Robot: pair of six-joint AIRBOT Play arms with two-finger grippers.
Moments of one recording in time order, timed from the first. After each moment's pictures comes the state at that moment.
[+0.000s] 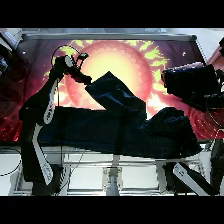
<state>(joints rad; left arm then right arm) -0.17 -2.12 2.08 1.30 -1.22 -1.19 -0.52 -1.03 1.05 -1.08 1.37 1.27</state>
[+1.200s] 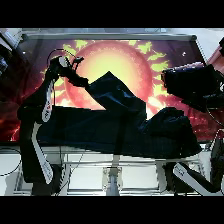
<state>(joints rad) -0.10 -2.16 2.08 1.17 -1.34 -1.20 -0.52 -1.08 1.05 -1.11 1.34 1.27</state>
